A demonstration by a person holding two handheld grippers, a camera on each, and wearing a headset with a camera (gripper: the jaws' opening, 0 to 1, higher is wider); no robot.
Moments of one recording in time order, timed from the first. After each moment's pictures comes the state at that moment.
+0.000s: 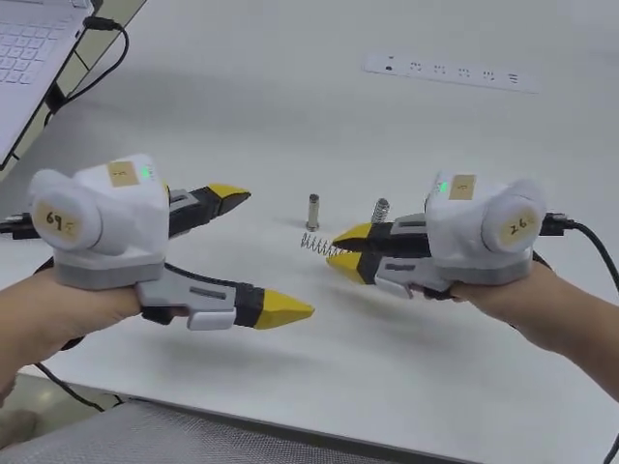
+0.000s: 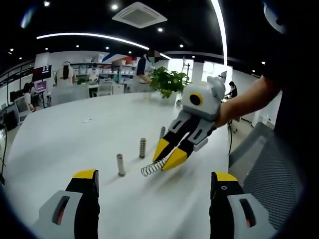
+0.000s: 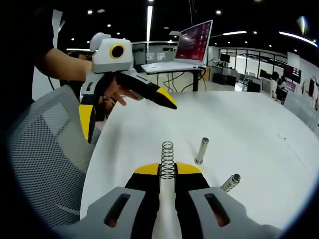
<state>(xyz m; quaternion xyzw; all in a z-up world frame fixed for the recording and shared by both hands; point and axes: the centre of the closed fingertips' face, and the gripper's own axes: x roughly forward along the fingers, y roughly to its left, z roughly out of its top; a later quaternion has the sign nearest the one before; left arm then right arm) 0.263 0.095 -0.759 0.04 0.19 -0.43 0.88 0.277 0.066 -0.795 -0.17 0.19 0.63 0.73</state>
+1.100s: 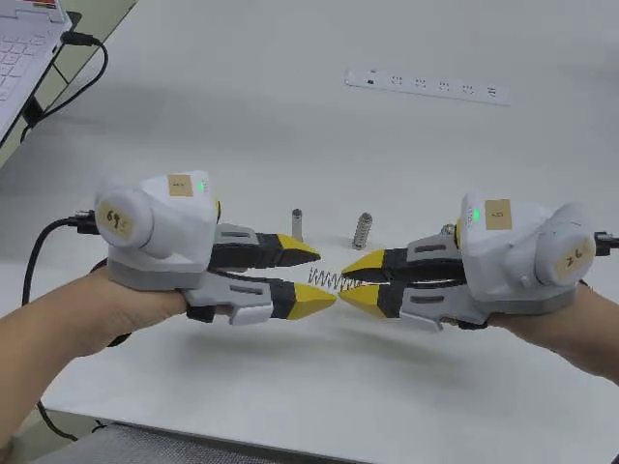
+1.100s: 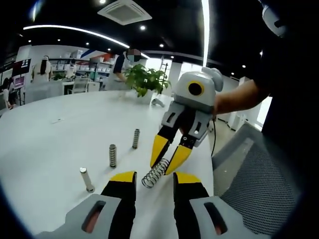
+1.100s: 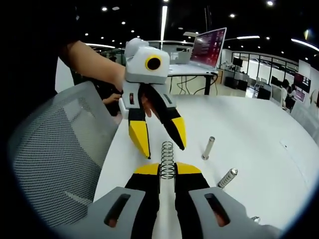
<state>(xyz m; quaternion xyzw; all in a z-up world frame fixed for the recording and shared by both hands) 0.261 0.038 -0.767 0.01 0.20 -0.54 0.82 0.256 0.038 -0.777 -0.18 0.18 0.67 0.70</state>
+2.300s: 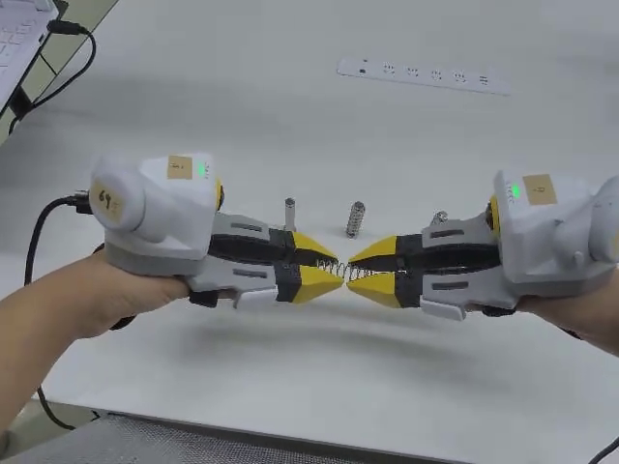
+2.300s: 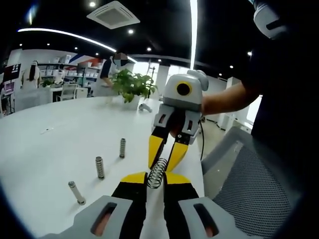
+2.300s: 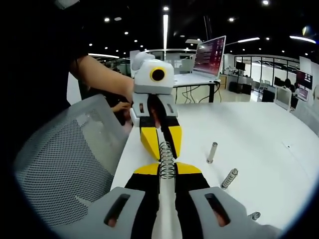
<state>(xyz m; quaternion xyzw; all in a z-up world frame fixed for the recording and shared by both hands) 0.249 0.022 -0.749 0.01 0.18 -0.58 0.79 0.242 0.029 -0.753 -0.14 0.17 0.69 0.69</state>
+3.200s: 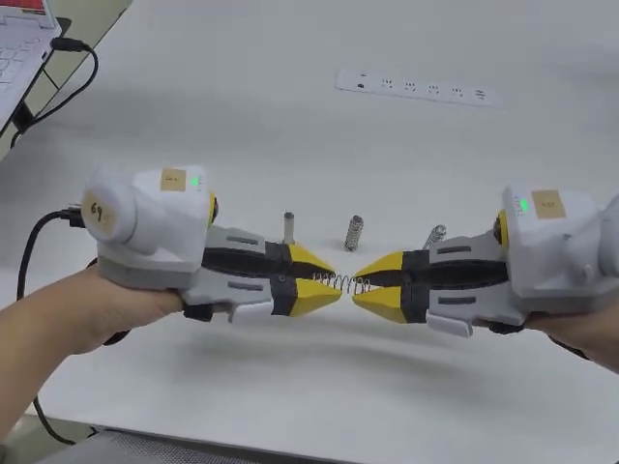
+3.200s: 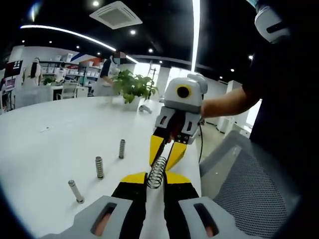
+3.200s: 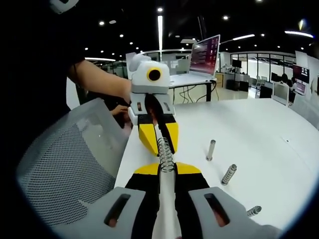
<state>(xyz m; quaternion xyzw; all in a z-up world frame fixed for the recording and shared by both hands) 0.248 0.024 -0.745 -0.01 0.18 -0.58 0.79 0.244 0.022 -0.750 -0.12 0.18 0.69 0.69</state>
